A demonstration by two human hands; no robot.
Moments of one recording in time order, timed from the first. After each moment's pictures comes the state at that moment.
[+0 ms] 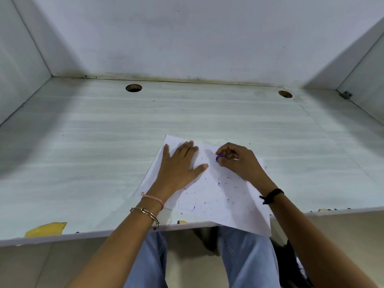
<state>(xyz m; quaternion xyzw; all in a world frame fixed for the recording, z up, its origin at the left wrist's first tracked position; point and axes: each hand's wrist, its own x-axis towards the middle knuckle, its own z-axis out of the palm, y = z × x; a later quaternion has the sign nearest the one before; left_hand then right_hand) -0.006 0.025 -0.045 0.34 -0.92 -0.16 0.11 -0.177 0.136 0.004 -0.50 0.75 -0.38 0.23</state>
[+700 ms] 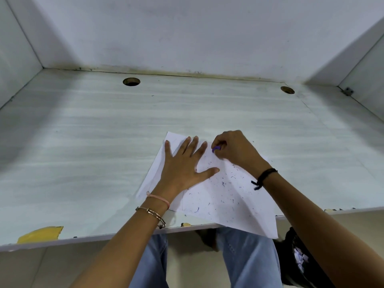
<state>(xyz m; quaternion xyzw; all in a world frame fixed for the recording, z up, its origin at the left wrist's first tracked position) -0.014 0.028 -0.052 0.33 -0.93 -0.10 0.10 -0.164 0.095 0.030 -0.58 0.78 -0.20 0.14</state>
